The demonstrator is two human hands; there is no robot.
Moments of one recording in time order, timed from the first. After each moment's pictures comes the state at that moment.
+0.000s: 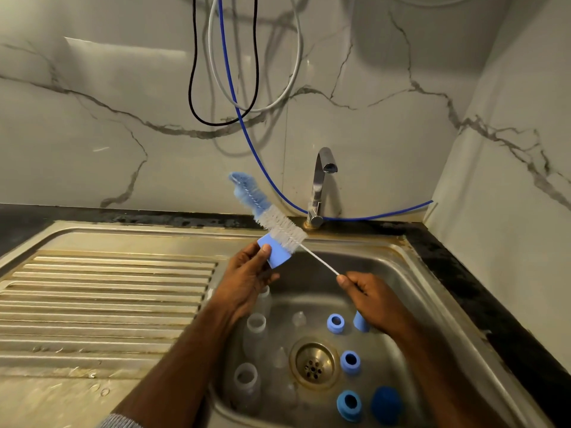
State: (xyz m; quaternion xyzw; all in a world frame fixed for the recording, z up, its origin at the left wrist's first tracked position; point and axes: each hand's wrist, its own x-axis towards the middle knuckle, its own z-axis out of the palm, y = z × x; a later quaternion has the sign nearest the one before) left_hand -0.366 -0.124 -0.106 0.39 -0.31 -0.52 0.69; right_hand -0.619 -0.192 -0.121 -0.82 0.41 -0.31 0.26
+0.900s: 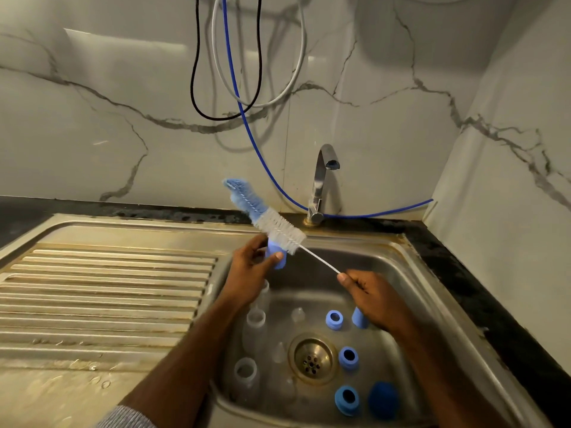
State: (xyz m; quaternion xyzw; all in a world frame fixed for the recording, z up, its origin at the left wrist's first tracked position) left_hand -0.369 -0.122 -0.106 0.52 -0.47 -0.32 0.63; right_hand -0.623 -0.193 -0.124 -0.83 0.41 -0.31 0.23
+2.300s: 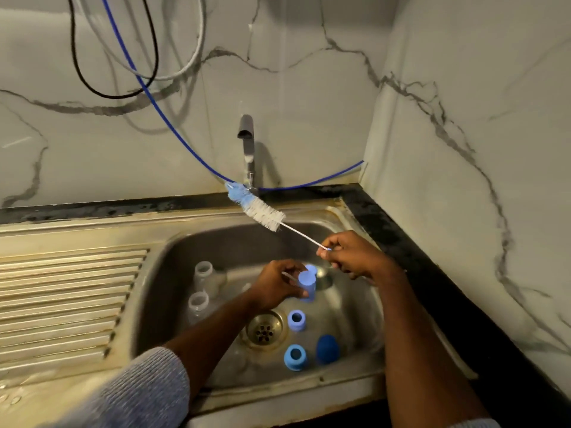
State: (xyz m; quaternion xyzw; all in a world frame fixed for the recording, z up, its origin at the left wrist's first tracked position) left_hand -0.501 -0.165 -0.169 0.54 -0.67 -0.38 0.35; right_hand -0.705 -0.199 -0.091 -0.70 0.54 -0.23 0.41
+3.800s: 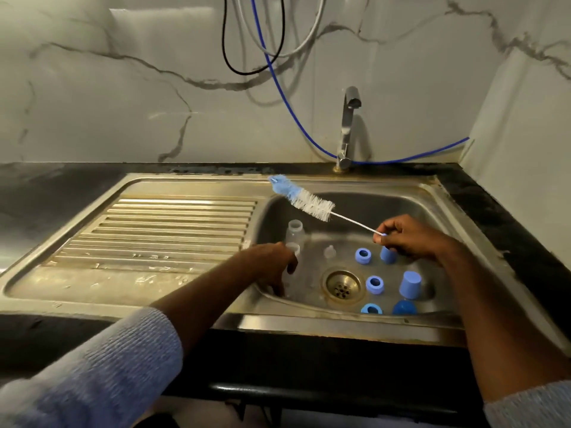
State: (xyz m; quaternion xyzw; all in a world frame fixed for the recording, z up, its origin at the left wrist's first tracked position) left_hand -0.359 -0.046 -0.130 0.65 -0.74 -0.11 -0.14; right_hand -0.657 -0.177 -0.108 -0.76 0.46 -0.15 0.43
